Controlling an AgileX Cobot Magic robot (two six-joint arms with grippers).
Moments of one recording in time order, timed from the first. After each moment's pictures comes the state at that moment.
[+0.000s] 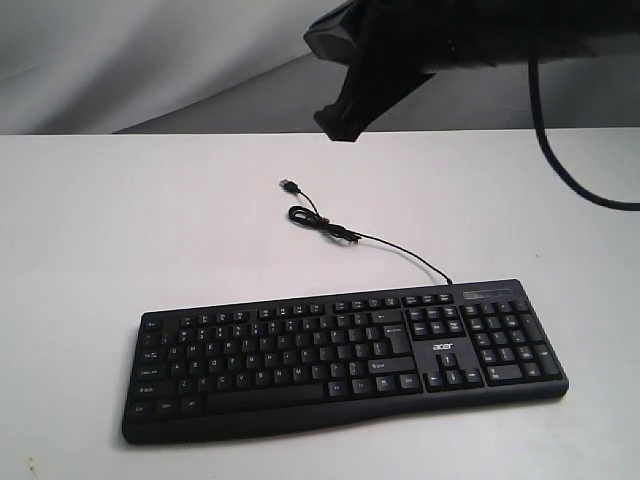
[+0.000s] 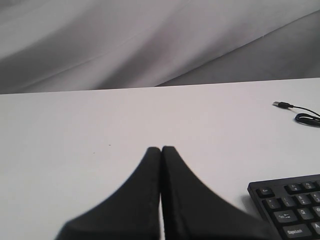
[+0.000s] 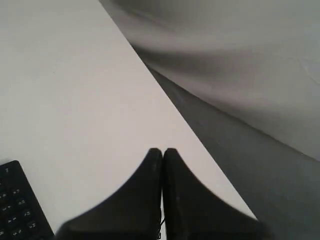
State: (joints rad) left arm 0.10 0.00 0.00 0.12 0.27 -0.07; right arm 0.59 1.44 -1.22 0.59 0.33 -1.07
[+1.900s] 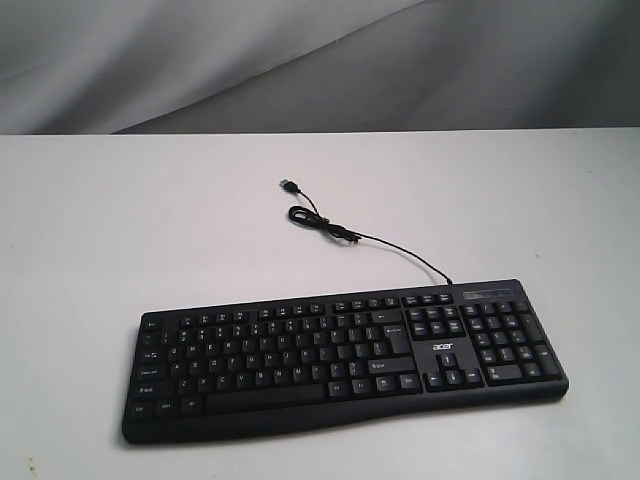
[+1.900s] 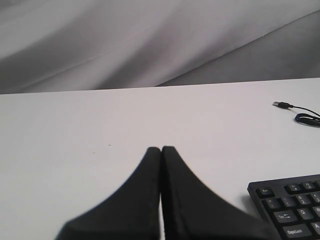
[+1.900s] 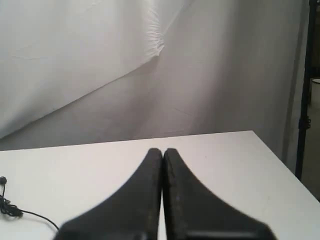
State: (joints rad) left arm 0.10 0.00 0.00 0.12 0.27 -0.07; right arm -0.05 0.24 -0.09 0.19 -0.04 -0.12
